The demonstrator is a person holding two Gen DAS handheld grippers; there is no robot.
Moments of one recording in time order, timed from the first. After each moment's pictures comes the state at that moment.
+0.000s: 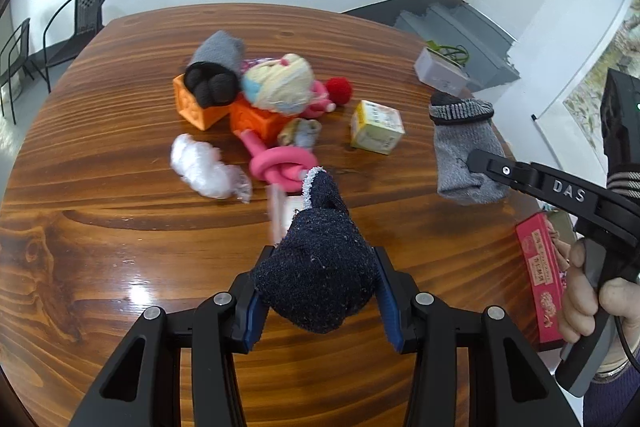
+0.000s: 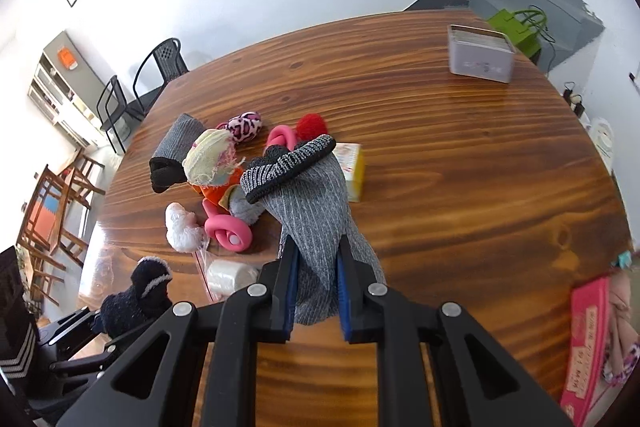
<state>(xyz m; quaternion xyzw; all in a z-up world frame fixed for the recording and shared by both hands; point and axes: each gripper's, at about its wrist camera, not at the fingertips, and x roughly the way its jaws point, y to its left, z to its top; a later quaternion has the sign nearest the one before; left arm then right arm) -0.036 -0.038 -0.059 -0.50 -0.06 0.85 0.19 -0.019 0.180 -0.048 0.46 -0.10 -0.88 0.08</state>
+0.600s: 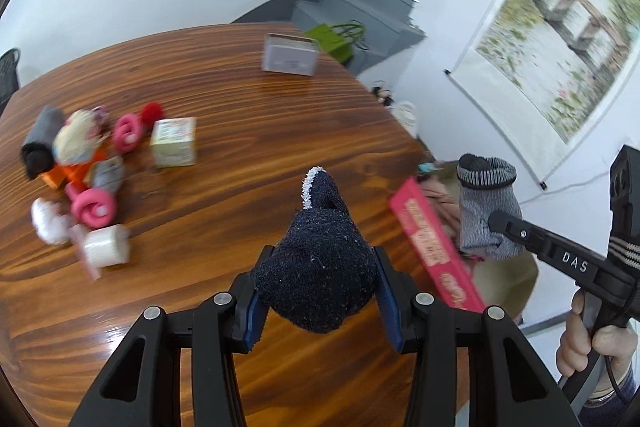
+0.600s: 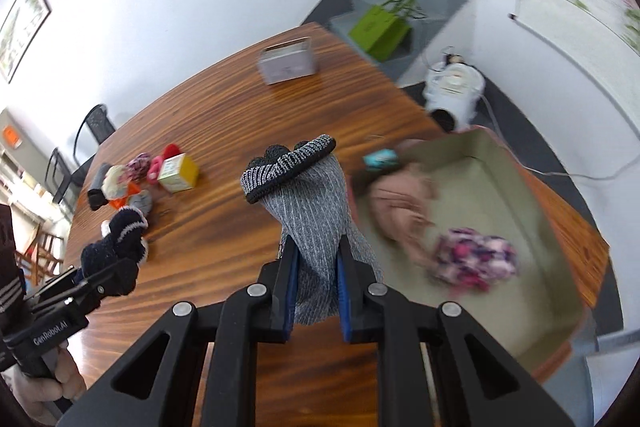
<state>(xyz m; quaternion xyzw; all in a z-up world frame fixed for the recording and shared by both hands) 0.023 0.138 -0.019 -0.47 0.00 0.82 0.33 0.130 0.359 -0.021 0.43 -0.17 -0.88 -0.08</state>
